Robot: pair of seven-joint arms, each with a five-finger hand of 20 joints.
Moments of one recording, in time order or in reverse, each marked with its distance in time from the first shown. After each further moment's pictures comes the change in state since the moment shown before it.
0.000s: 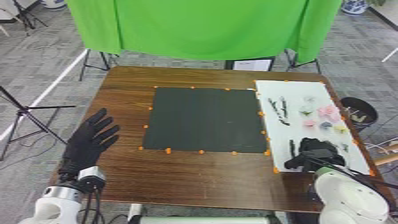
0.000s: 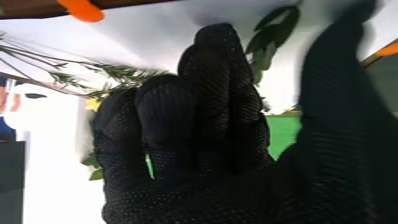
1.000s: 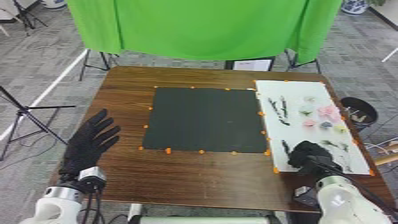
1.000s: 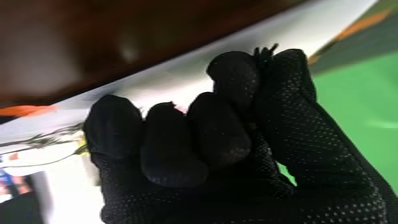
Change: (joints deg) left arm 0.0 0.0 0.2 0.2 -0.1 0.0 -0.2; right arm -5.5 -0.4 2.9 4.3 10.5 21.9 -10.1
